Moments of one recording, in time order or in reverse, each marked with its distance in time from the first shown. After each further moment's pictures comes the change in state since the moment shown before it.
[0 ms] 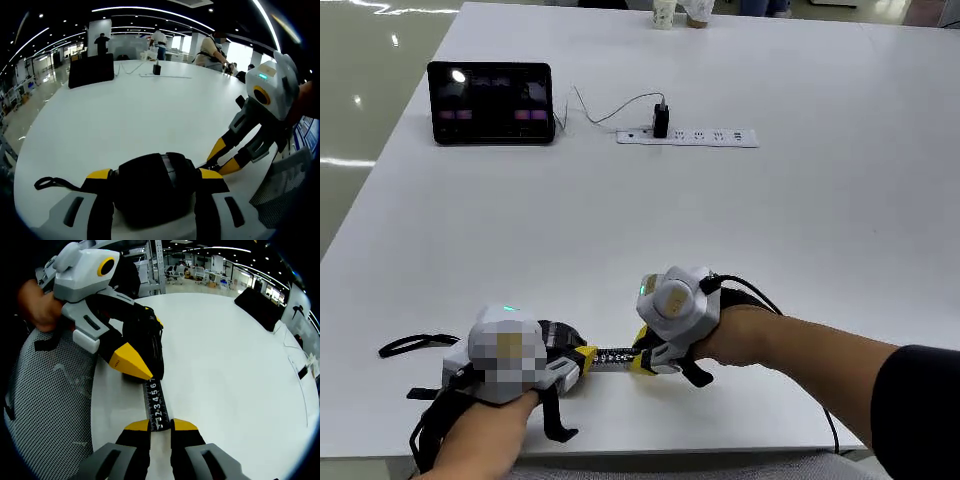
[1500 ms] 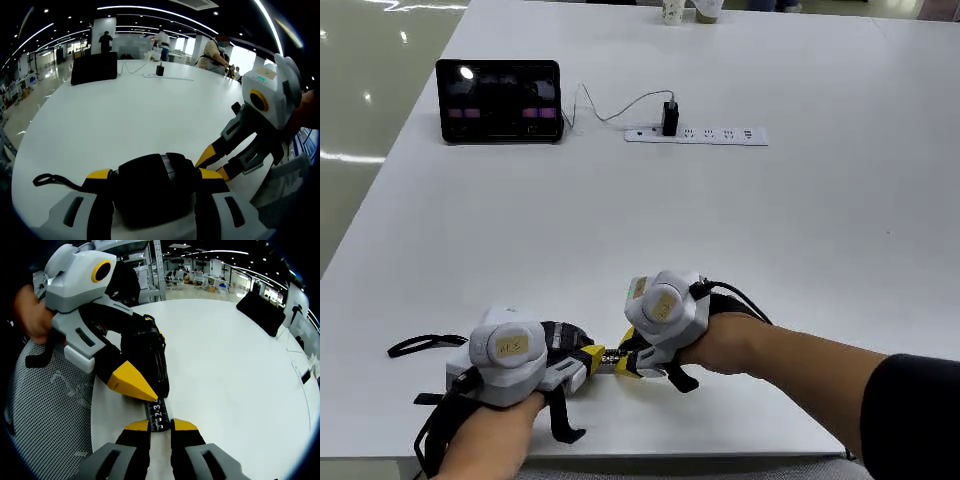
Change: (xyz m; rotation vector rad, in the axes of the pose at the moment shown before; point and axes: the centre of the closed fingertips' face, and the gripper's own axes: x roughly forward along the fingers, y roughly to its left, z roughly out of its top) left arm -0.001 0.001 0.001 -0.034 -0.006 0.004; right arm 0.014 0.004 0.024 0.013 -0.054 0.009
